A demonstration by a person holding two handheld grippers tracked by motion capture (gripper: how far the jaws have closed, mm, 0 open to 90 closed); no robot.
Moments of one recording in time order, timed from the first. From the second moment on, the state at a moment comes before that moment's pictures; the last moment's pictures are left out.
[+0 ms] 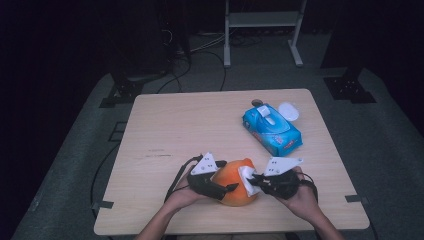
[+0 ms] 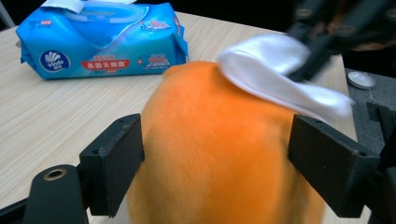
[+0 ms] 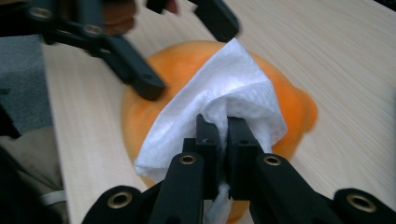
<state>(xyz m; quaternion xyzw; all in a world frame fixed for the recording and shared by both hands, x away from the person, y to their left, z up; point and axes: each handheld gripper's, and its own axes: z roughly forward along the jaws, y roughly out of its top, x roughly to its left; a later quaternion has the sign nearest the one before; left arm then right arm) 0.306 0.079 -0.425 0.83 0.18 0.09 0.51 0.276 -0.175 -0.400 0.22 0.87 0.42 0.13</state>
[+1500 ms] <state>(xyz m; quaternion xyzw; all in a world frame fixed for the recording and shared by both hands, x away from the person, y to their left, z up) 0.304 0.086 -0.441 0.84 0.16 0.08 0.51 0.293 -0.193 -0.407 0.26 0.86 0.44 0.11</state>
